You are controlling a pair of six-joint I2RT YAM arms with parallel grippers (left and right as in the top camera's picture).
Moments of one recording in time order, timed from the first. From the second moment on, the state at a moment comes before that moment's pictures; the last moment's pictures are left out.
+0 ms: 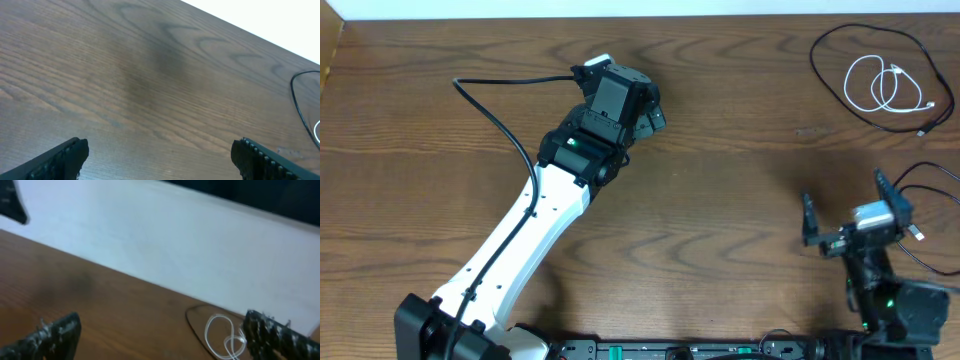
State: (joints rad) left arm -0.50 1.52 1.33 -0.62 -0.27 -0.74; right arm -0.08 0.18 0.29 -0.05 -0.29 -0.23
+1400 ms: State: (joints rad) left arm -0.50 1.52 1.33 -0.62 -0.27 -0.74; right arm -0.06 0.01 0.01 -0.05 -0.29 -0.23
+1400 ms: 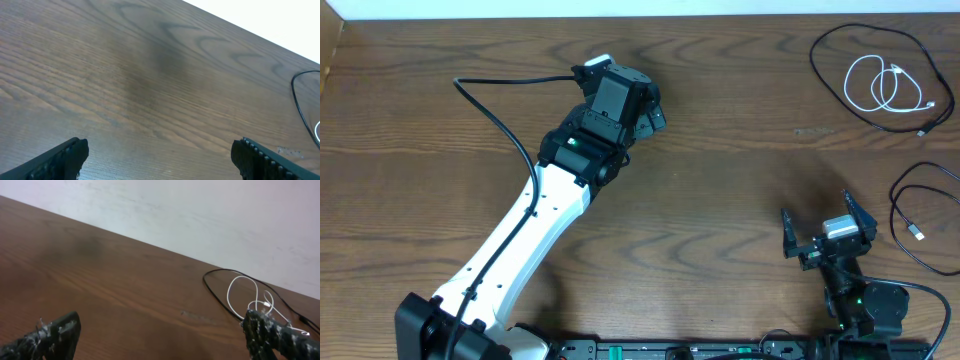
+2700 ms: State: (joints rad) left arm -0.13 0.90 0.71 -0.18 -0.07 -0.39; right arm -0.06 0.01 0.01 -0.05 -0.30 -0.23
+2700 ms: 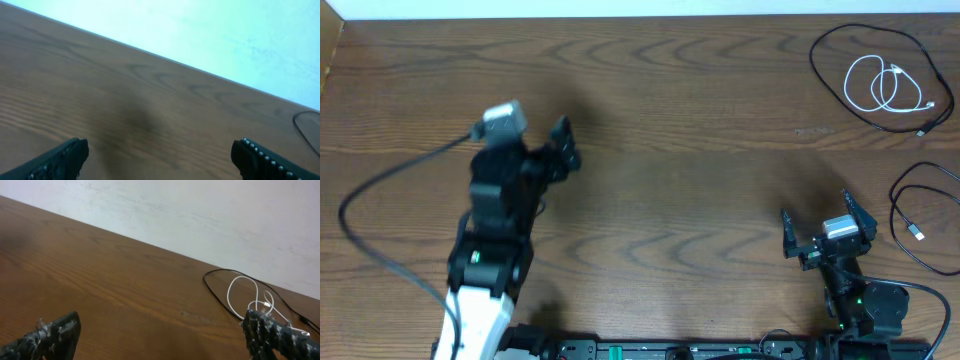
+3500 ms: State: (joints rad) left arm 0.05 0.15 0.03 0.02 0.08 -0.15; right arm -0.06 0.01 0.01 -0.05 -0.30 -0.23
